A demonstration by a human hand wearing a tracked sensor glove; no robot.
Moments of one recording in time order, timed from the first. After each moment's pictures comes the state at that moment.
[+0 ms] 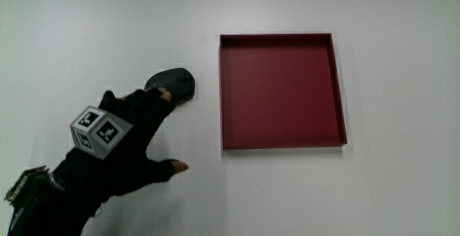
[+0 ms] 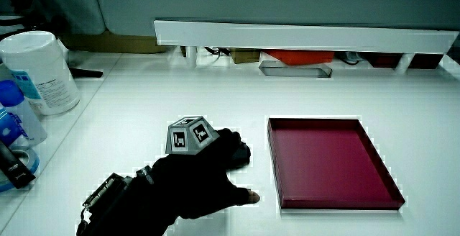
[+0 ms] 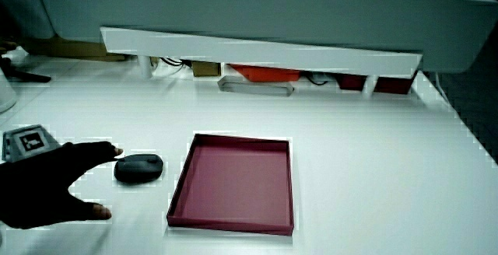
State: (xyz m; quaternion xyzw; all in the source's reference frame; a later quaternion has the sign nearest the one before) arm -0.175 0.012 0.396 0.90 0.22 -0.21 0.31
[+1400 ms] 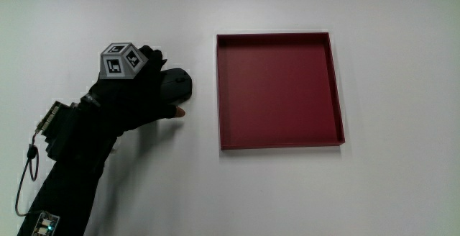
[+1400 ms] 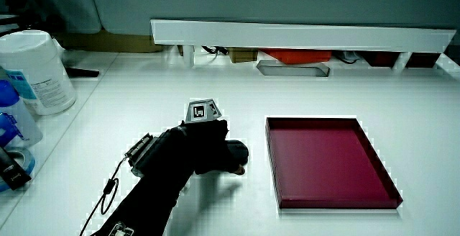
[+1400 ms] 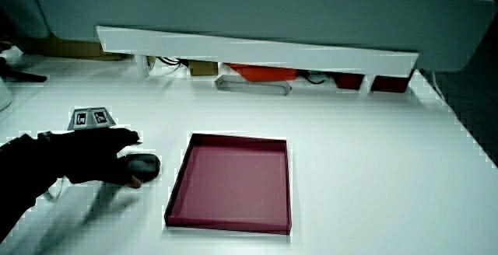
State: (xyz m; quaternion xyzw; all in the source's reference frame) arm -0.173 -0.087 0.478 0.89 0.05 -0.13 0.43
